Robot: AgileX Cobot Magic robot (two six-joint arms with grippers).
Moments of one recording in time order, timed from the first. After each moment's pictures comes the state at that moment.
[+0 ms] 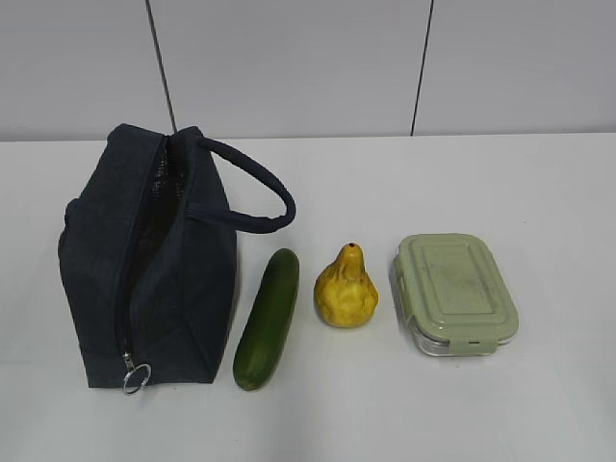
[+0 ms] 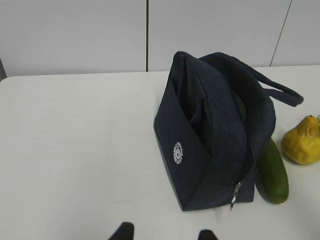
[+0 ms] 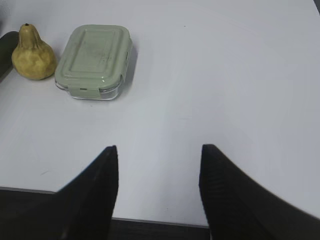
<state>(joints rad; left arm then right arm) 0.00 -0.01 -0.53 -0.15 1.12 0.12 0.10 -0.01 -0.50 -0.05 1.14 0.02</state>
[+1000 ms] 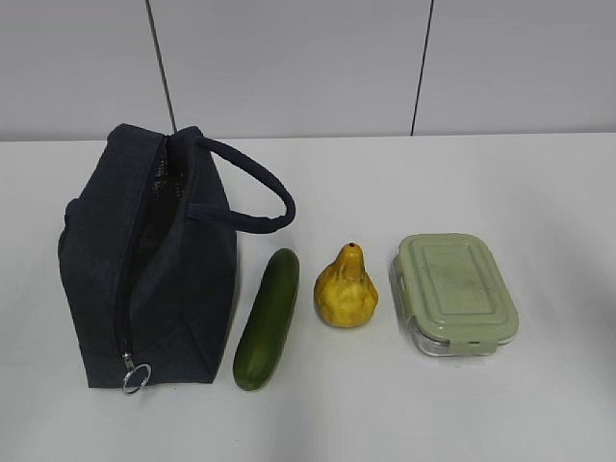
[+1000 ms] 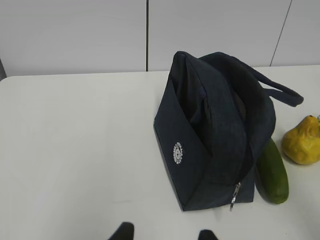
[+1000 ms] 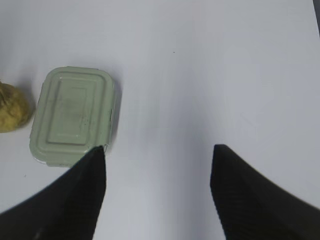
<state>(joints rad) 0.00 -0.01 -0.53 -0.15 1.12 0.12 0.10 0.89 -0.93 -0.13 0.92 0.07</state>
